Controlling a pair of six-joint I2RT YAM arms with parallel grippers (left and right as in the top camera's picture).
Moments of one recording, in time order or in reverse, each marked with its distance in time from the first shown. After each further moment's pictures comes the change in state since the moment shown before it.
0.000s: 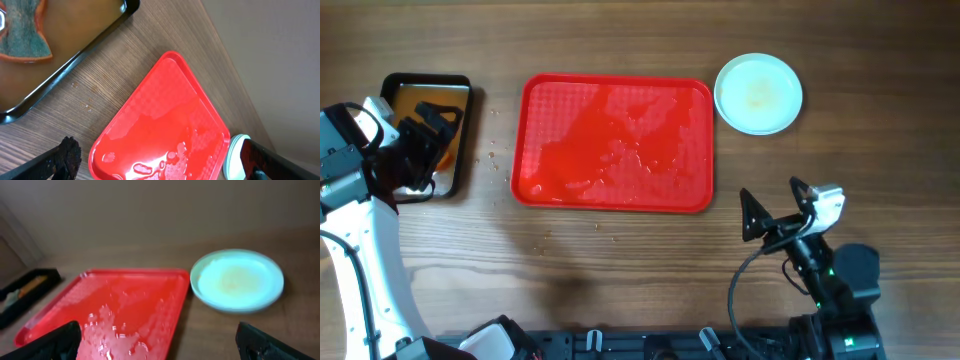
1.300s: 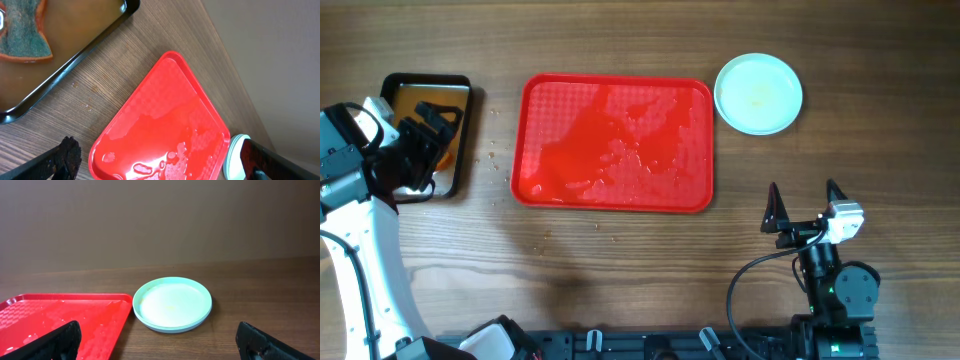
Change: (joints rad) left arm 0.000 0.000 0.000 0.000 0.000 0.000; right arm -0.124 -0.208 -0.188 0.127 0.139 -0.119
